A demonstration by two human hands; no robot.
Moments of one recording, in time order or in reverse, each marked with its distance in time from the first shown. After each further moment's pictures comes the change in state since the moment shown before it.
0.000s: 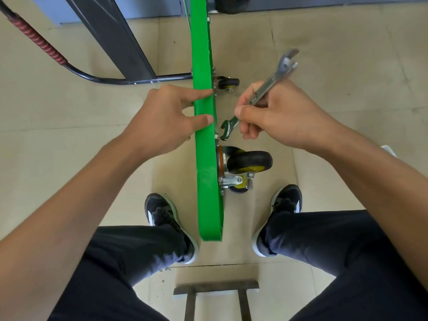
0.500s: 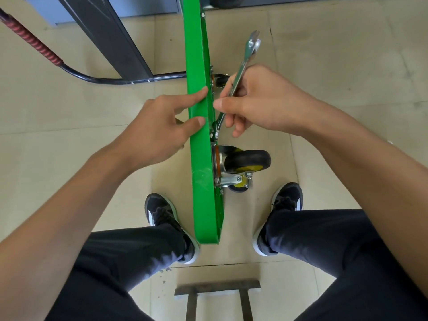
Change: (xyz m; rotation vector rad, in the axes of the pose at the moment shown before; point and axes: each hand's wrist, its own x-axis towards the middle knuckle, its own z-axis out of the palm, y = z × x) left_hand -0.006 -0.009 0.004 -0.038 -0.078 0.026; right_hand 0.029 -0.005 0.004 0.041 -0.108 0.013
